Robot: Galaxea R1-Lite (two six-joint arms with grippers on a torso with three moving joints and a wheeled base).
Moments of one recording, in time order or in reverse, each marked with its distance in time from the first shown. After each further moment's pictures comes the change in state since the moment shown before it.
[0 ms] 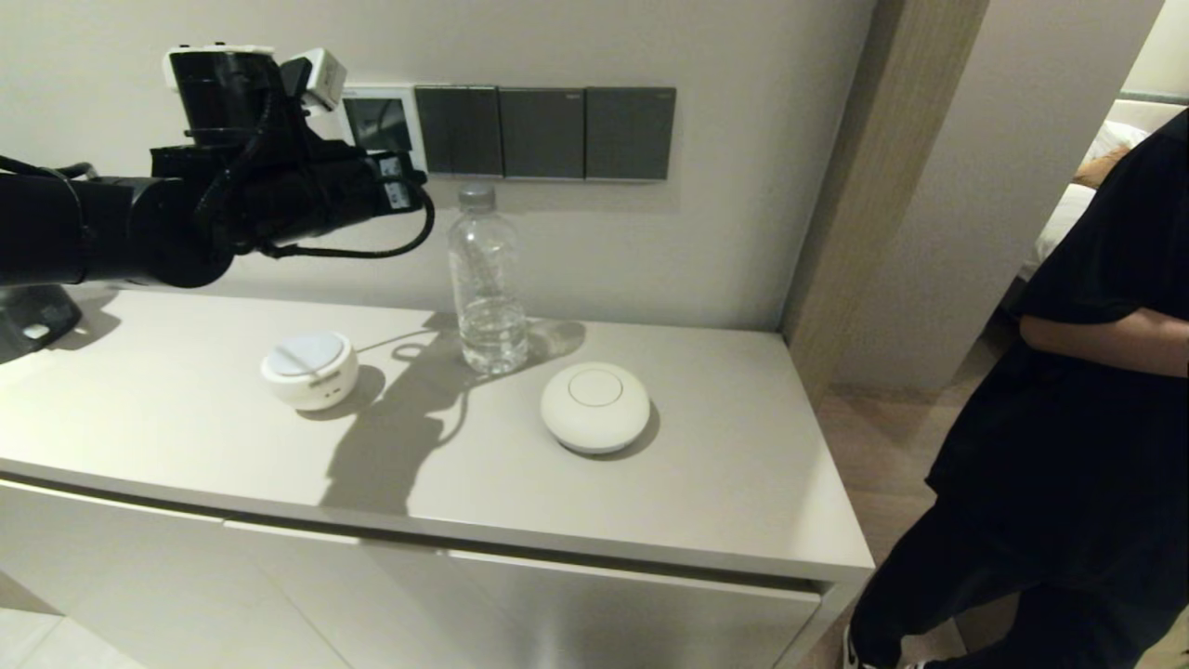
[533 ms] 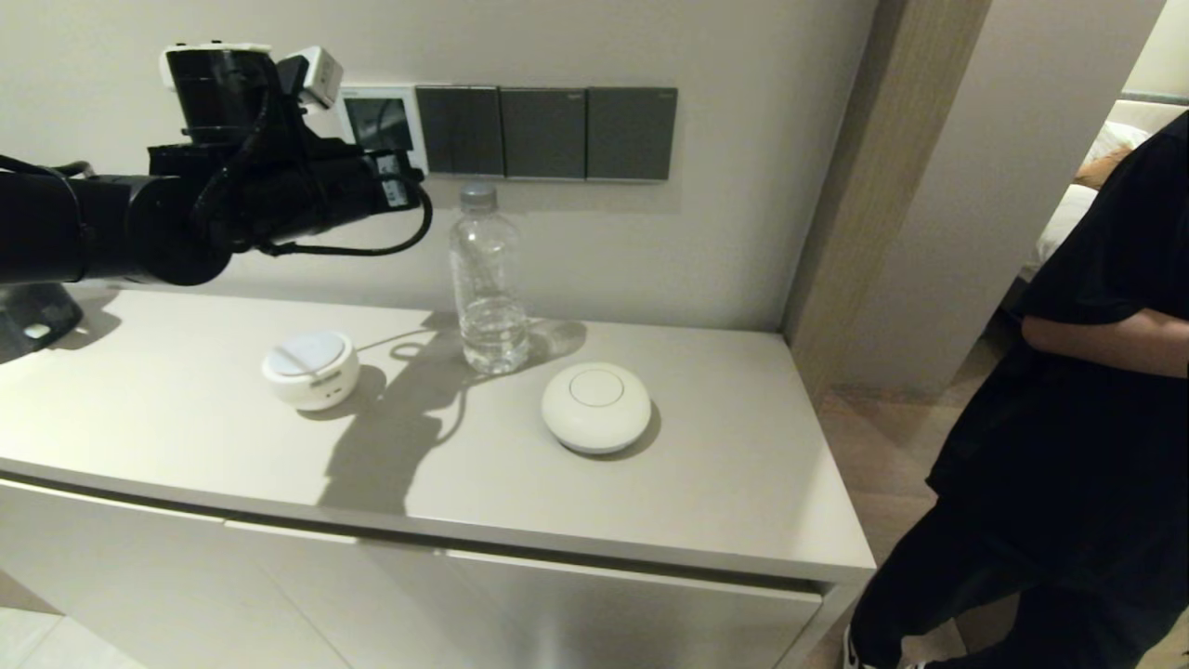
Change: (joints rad) left arm -0.009 0.006 -0.011 0.002 0.000 0.001; right arm 0.000 0.000 0.000 0.000 0.000 0.000
